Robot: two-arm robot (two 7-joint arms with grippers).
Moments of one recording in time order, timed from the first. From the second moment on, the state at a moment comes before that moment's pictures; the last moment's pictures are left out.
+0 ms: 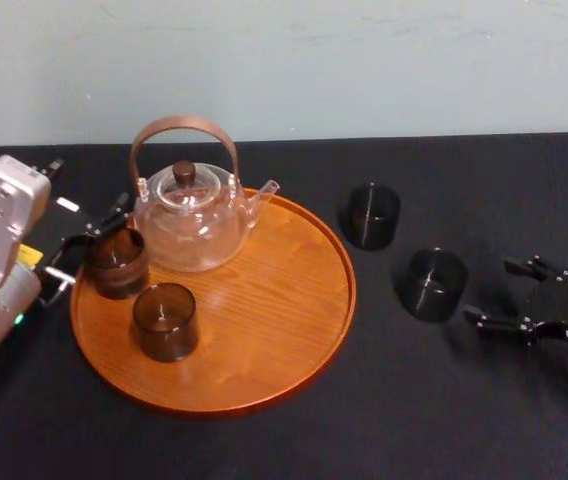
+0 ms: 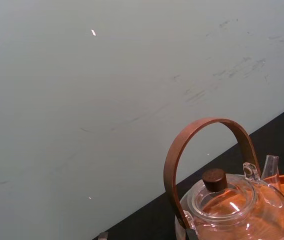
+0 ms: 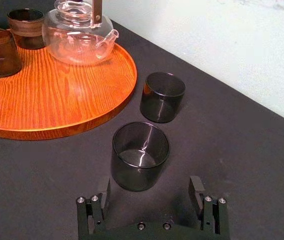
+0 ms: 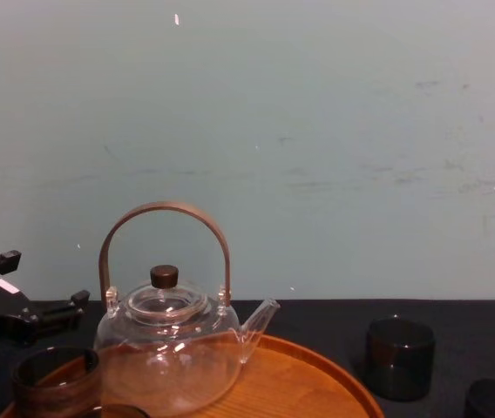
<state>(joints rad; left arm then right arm) -0.20 0.60 0.45 -1.41 -0.25 -0.12 0.03 -0.04 0.79 -0.25 -1.63 0.39 0.11 0.49</state>
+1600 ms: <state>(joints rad) -0.20 0.60 0.45 -1.41 -0.25 -0.12 0.03 0.15 0.70 -0.37 -1.51 0.42 0.26 0.54</state>
